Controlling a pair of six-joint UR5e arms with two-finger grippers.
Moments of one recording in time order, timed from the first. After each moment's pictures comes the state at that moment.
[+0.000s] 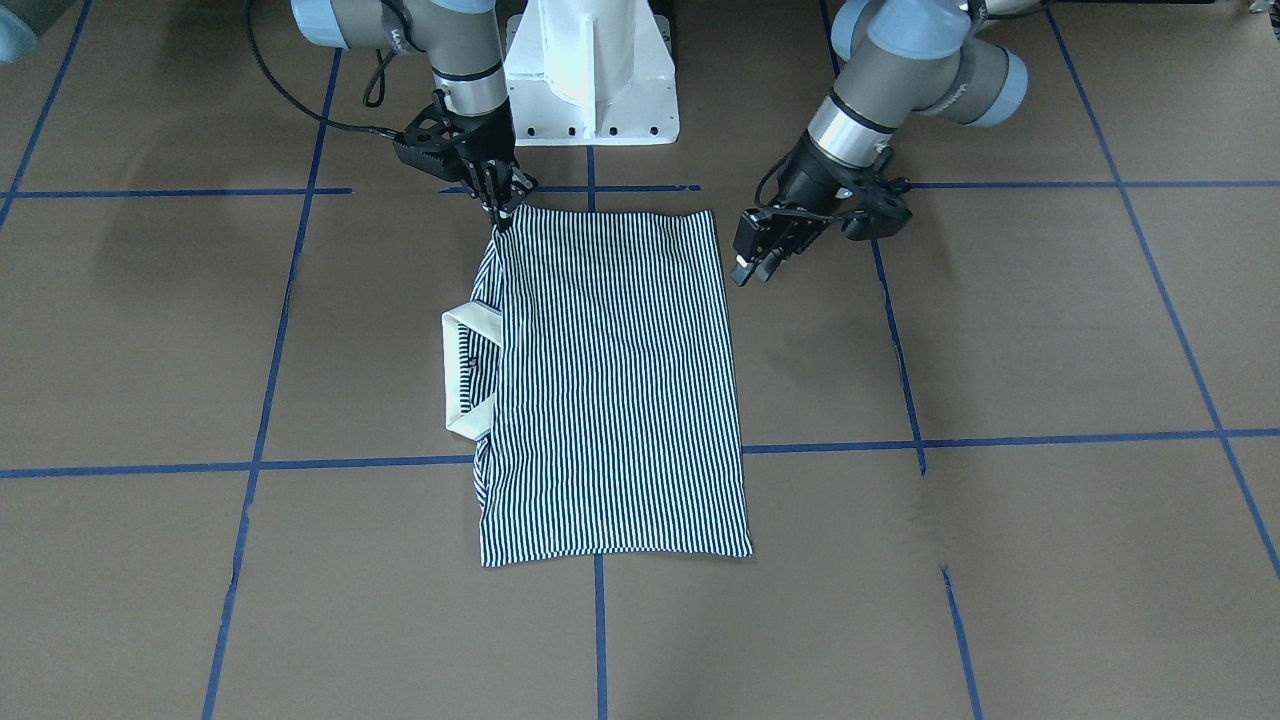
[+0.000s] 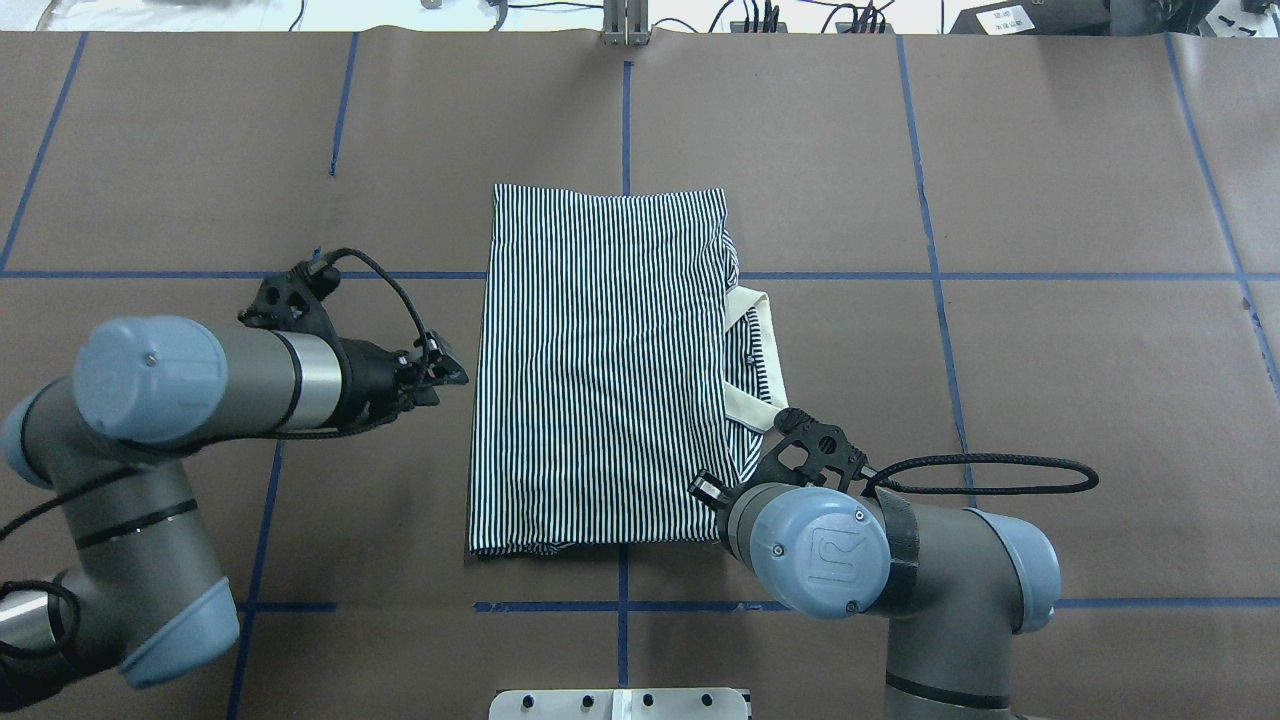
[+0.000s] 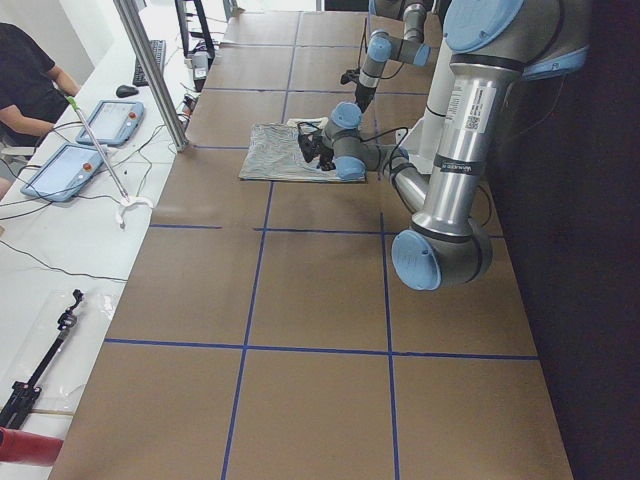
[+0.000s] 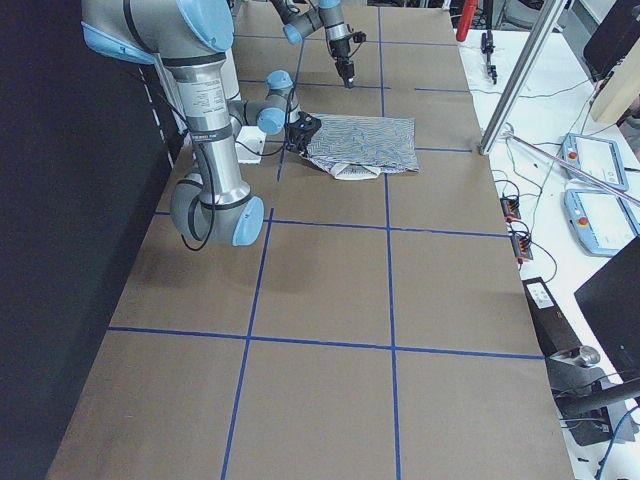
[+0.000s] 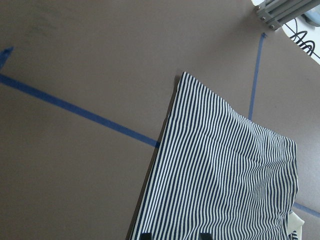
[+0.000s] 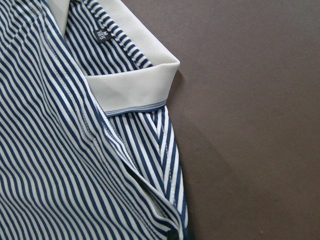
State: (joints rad) left arm -0.47 -1.83 -1.89 -2.17 -1.72 -1.84; right arm 0.22 -1.16 1.96 -1.54 1.49 2.03
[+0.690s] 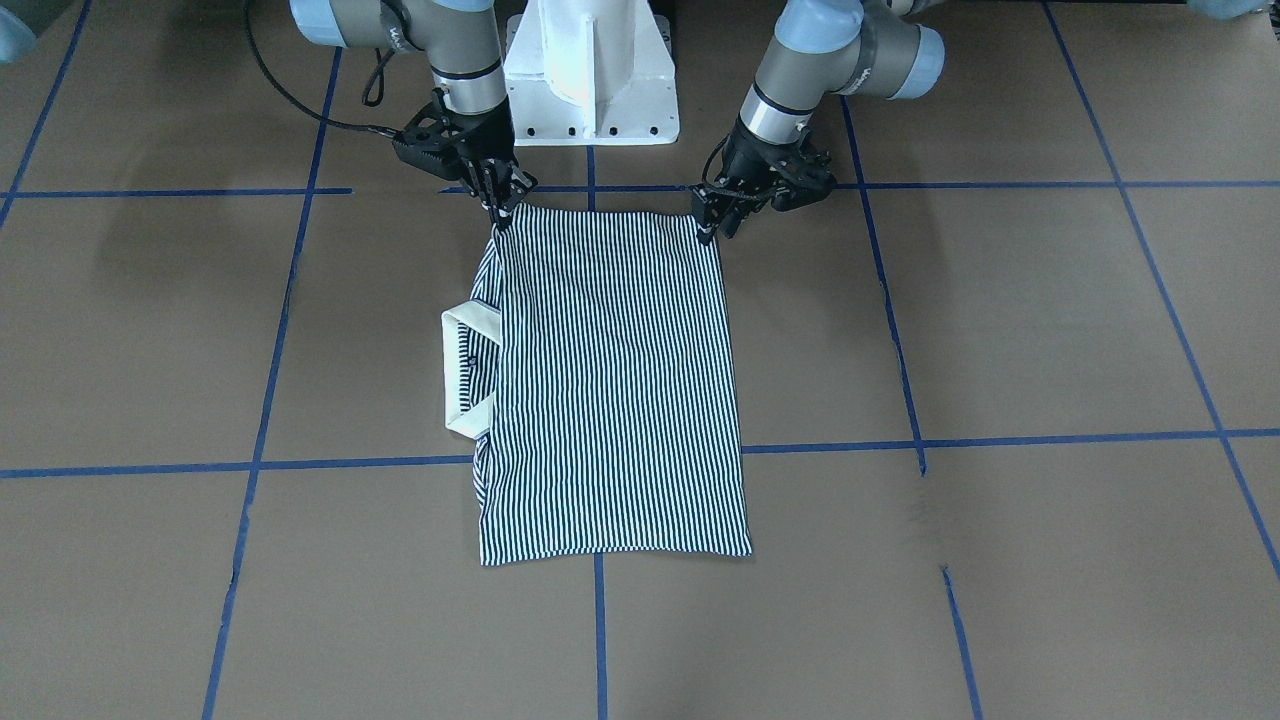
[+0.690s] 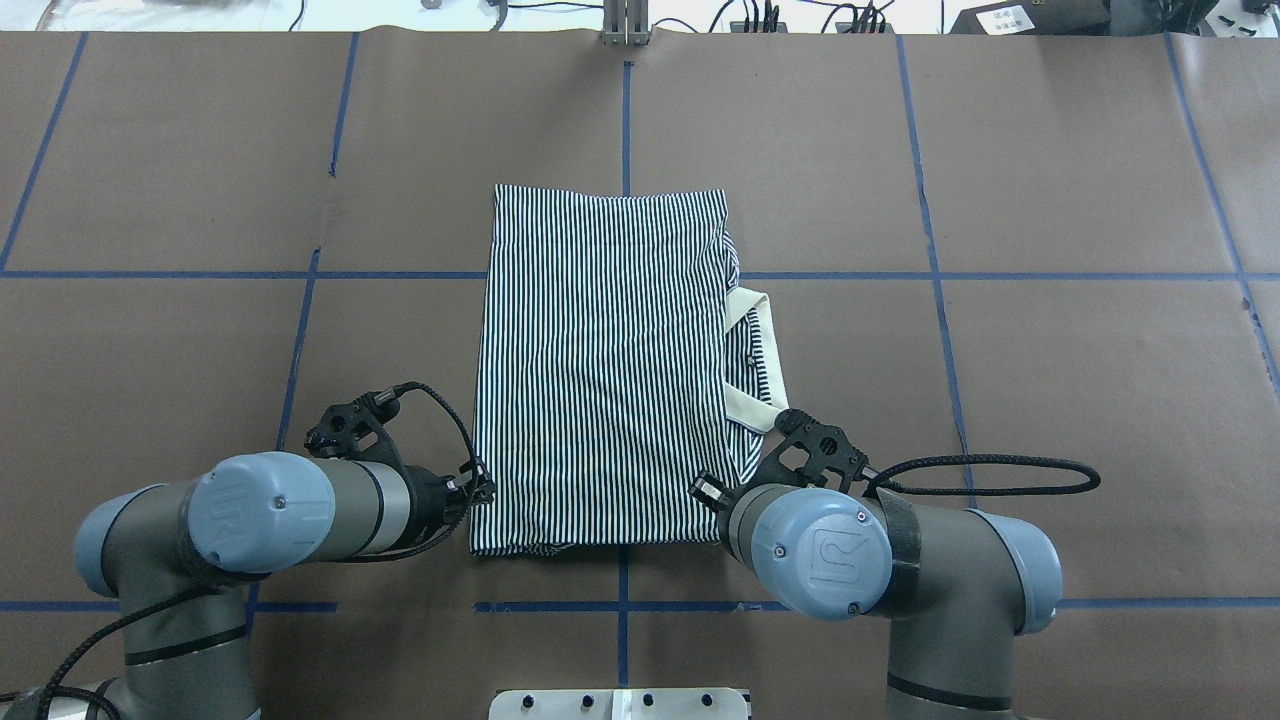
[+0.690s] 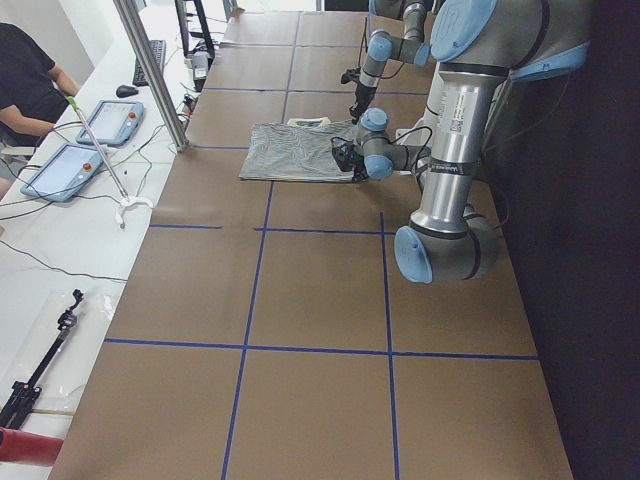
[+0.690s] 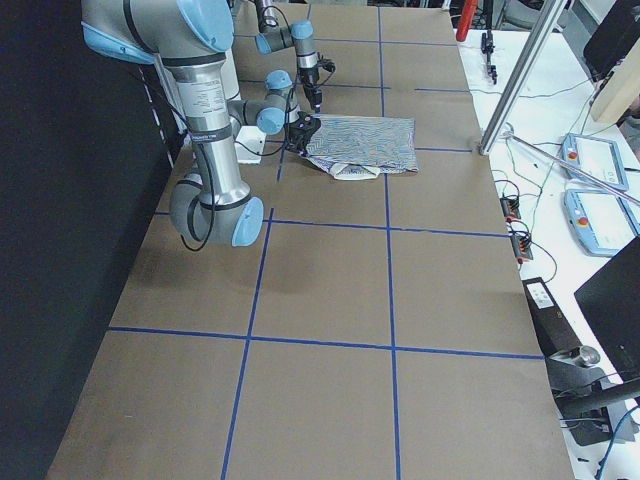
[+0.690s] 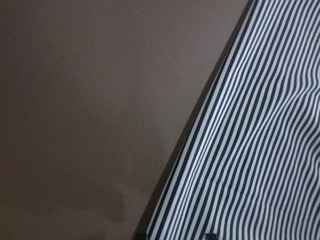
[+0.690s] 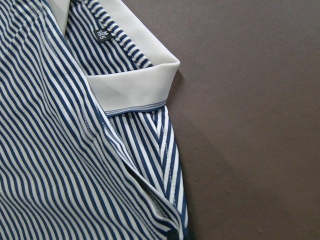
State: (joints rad) left arm -0.30 -1.84 -1.90 -2.02 -1.65 -1.90; right arm 0.22 -1.16 1.96 -1.54 1.49 2.03
